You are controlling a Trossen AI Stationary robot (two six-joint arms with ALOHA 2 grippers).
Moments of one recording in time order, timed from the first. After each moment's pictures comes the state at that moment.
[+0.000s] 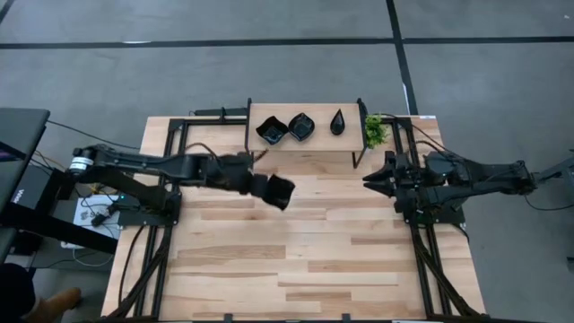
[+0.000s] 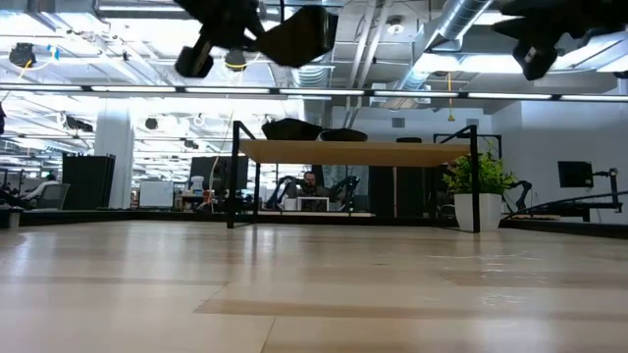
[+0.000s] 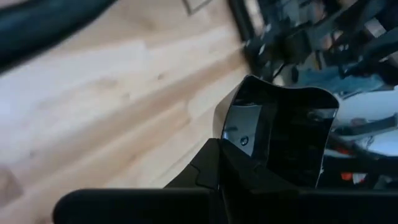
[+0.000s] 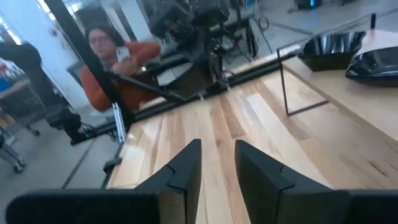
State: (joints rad) left arm -0.07 1.27 1.00 -0.34 -0.14 -1.13; right arm 0.08 0.33 0.49 -0.30 0.08 0.36
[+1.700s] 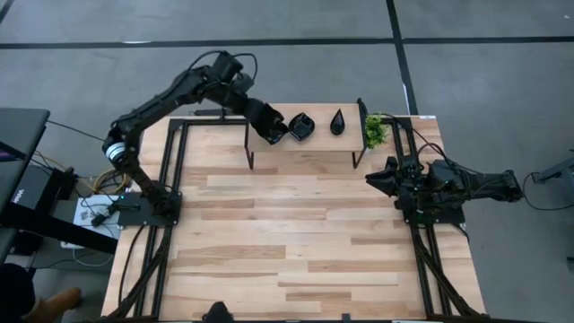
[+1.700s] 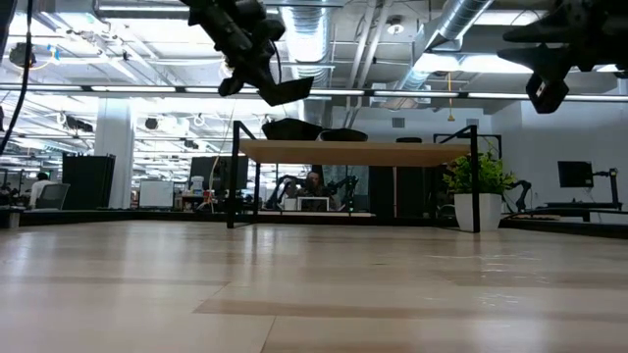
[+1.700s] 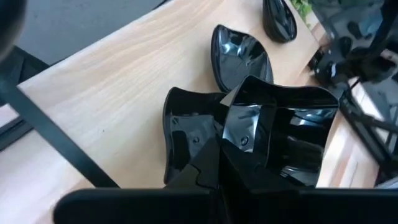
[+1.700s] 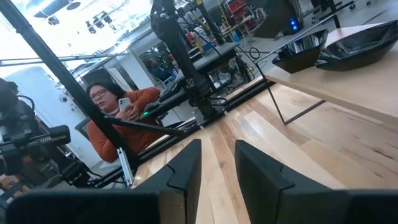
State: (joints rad) left arm 0.70 1.64 1.65 -0.91 0.36 -0.25; right arm 0.07 0.08 0.24 -0.15 0.18 0.53
